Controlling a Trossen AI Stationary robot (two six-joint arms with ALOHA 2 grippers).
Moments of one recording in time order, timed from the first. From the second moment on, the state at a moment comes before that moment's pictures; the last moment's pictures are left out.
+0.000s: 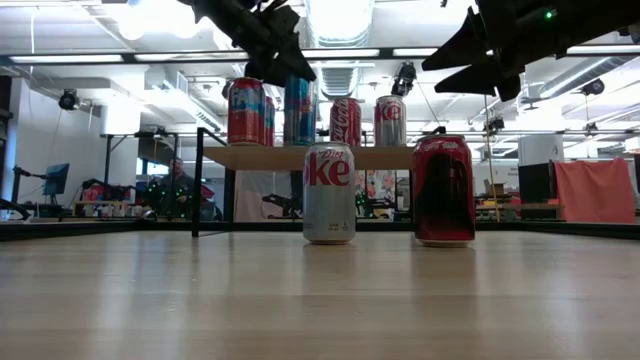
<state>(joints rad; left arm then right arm) 0.46 1.52 1.39 -0.44 0.04 0.01 0.22 0.97 0.46 0.27 0.71 0.28</state>
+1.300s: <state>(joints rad) 0.46 1.52 1.39 -0.43 -0.01 0.00 0.22 0.97 0.46 0.27 0.71 0.28</state>
